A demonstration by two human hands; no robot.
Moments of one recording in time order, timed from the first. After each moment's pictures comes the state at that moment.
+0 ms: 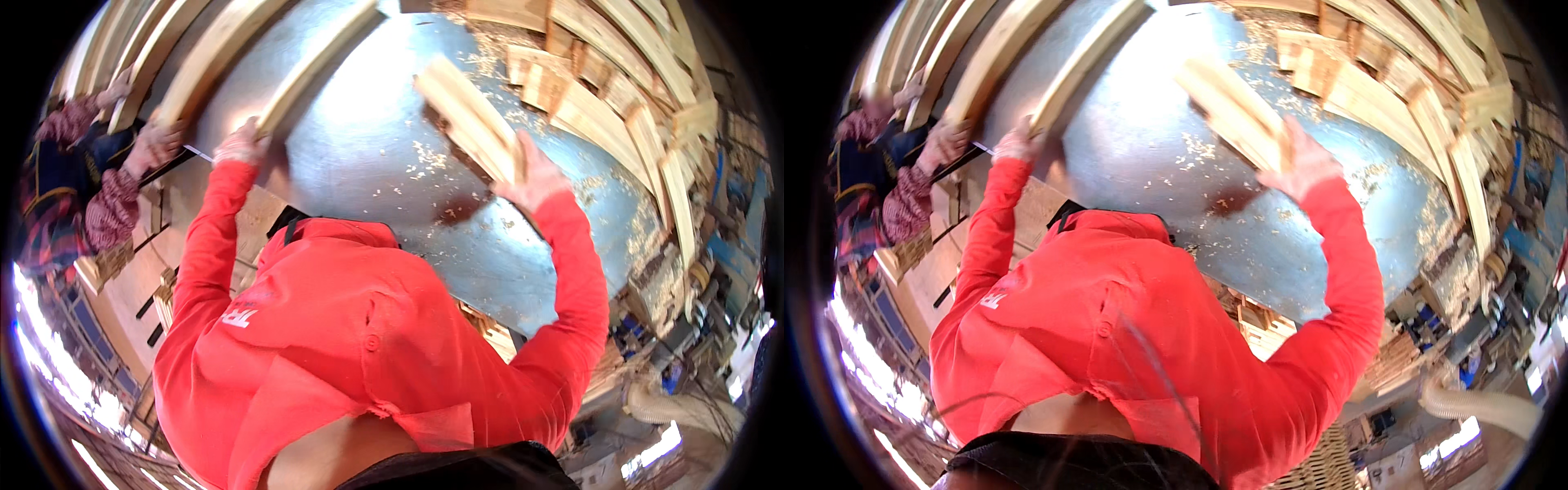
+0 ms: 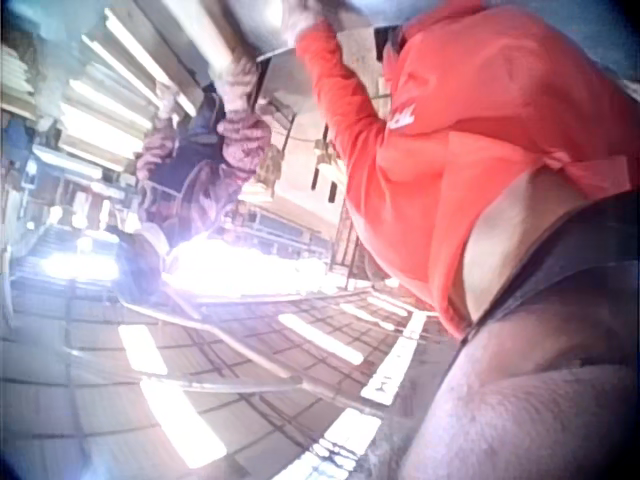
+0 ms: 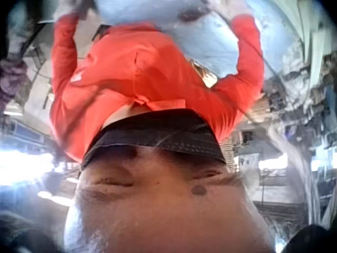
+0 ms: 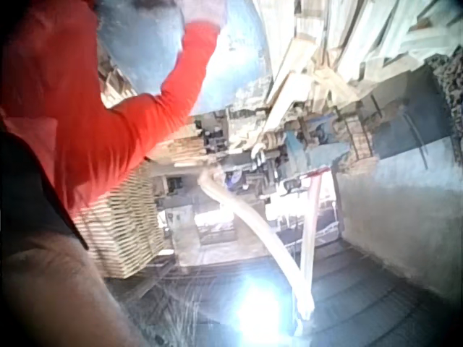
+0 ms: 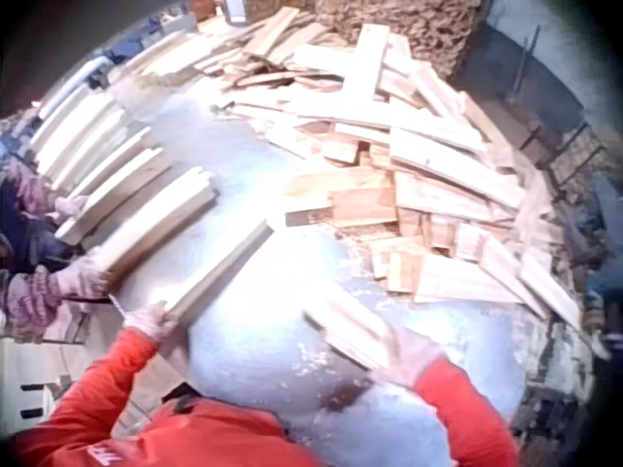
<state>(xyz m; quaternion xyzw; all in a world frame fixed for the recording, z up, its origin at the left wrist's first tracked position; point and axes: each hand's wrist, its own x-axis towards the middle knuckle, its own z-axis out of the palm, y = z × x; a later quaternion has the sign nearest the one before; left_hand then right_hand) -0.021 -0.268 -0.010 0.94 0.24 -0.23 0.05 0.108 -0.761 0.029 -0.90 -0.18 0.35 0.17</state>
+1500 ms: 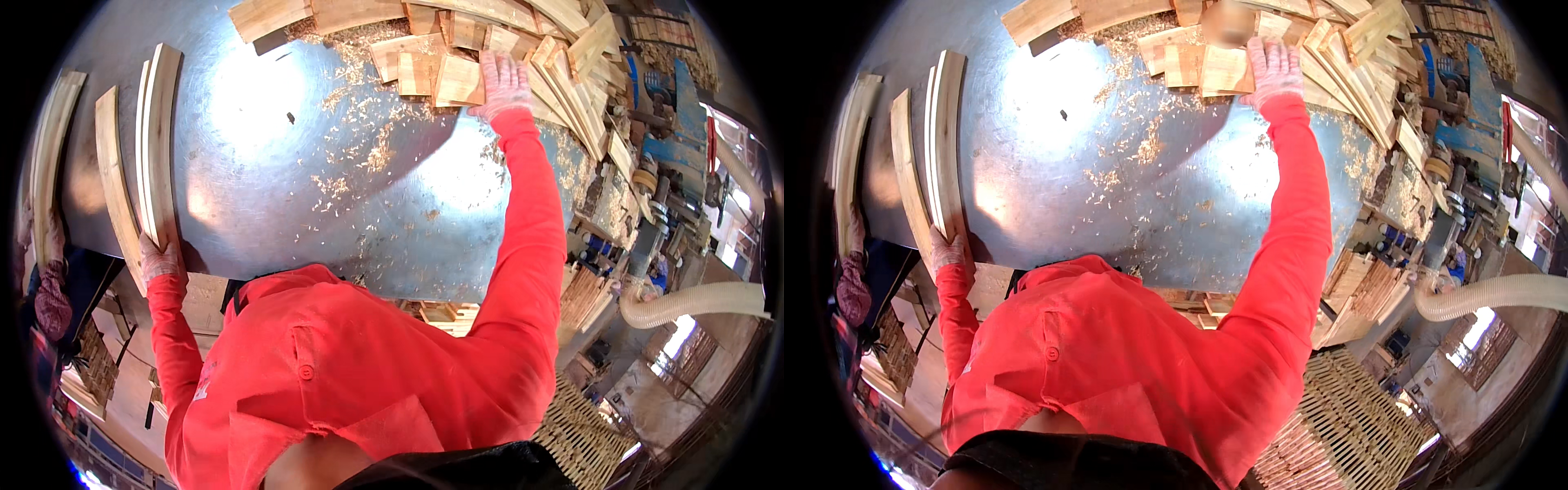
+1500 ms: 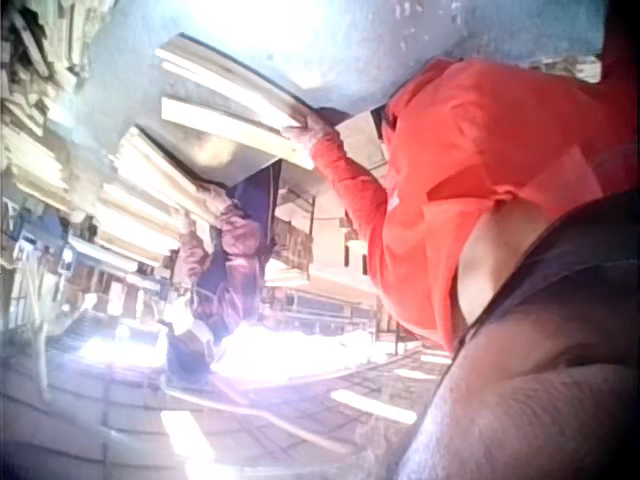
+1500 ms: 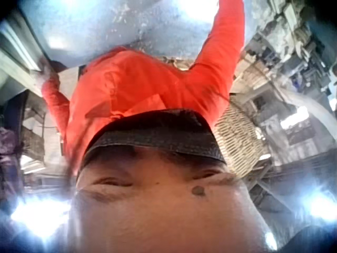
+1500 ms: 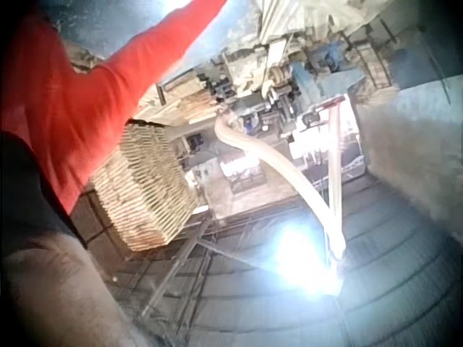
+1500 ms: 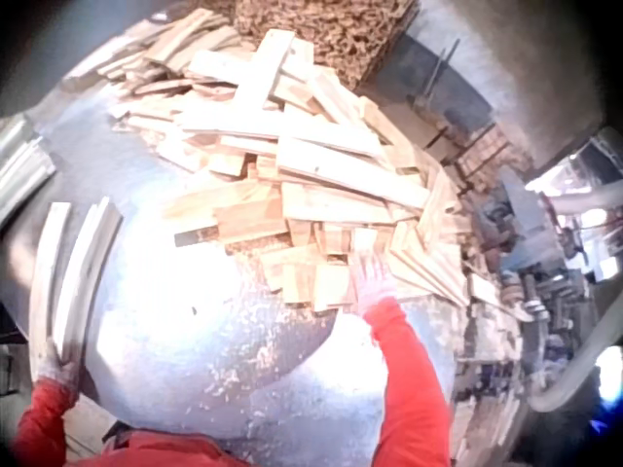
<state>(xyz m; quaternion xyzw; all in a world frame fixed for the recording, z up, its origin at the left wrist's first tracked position) -0.066 -0.236 -0.041 0.93 0.31 -0.06 0.21 0.221 -0.844 0.015 -0.93 -0.15 0.17 -0.30</state>
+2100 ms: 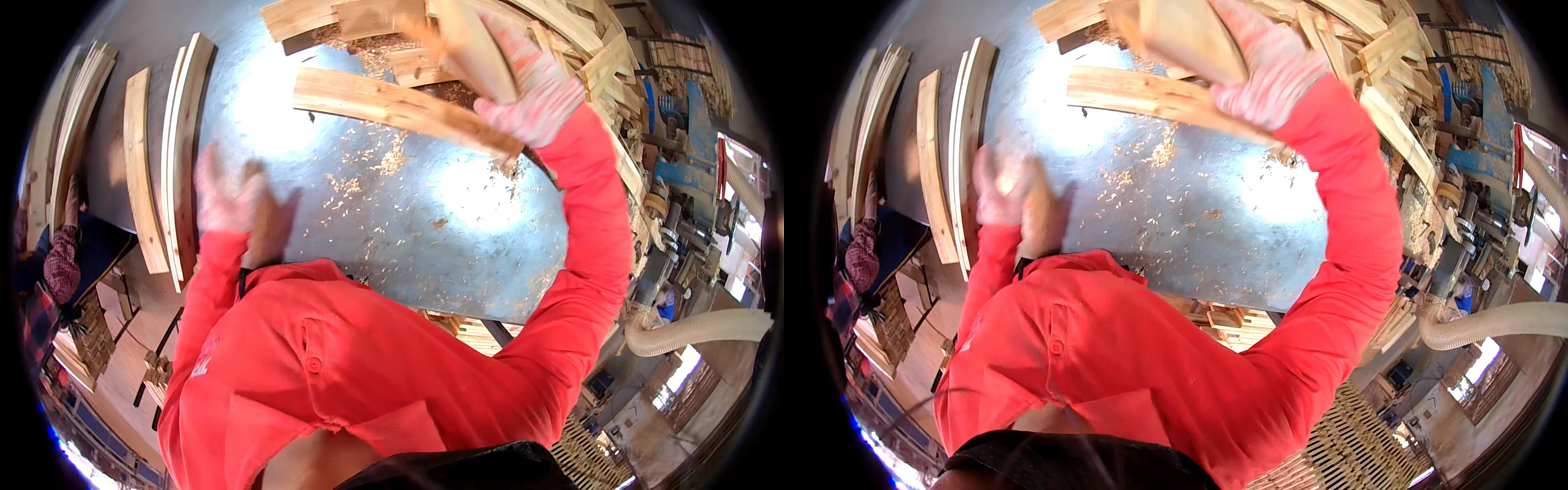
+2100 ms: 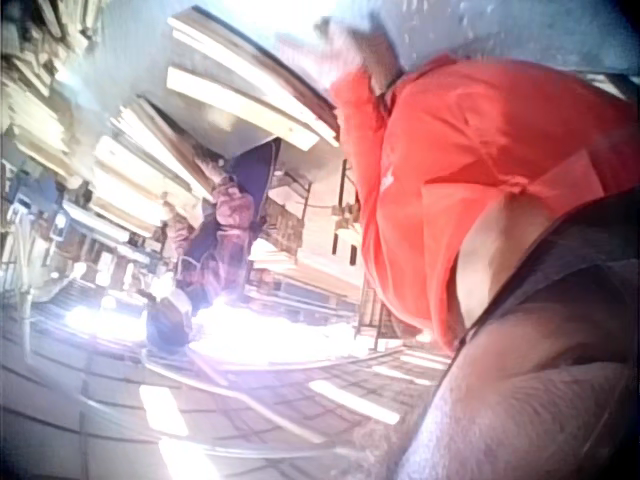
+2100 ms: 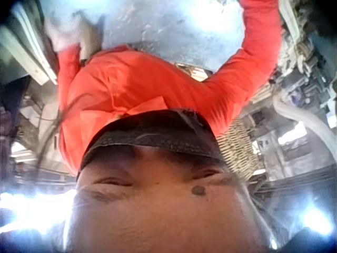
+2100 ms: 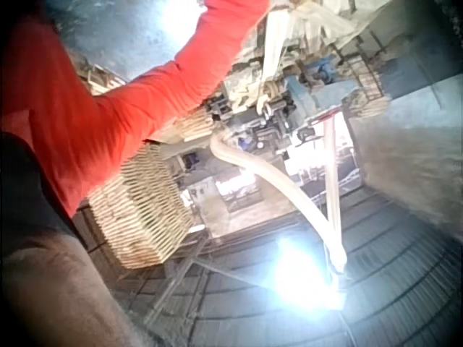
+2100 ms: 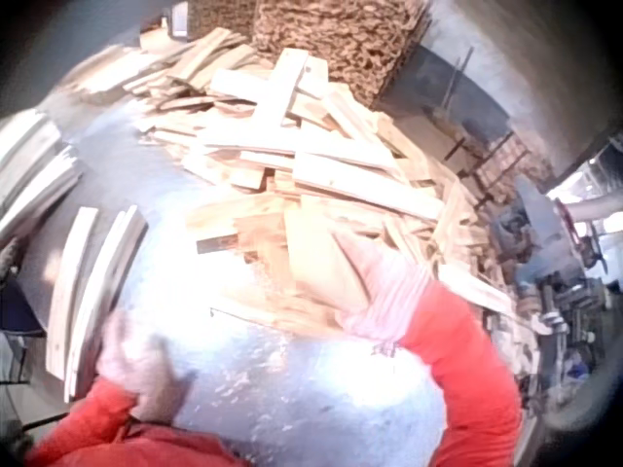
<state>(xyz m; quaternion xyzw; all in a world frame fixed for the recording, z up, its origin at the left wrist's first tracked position) 0.006 -0.398 0.015 0.92 0.14 0.10 0.35 0.218 -0.752 0.176 -0.90 -0.29 0.15 0.29</state>
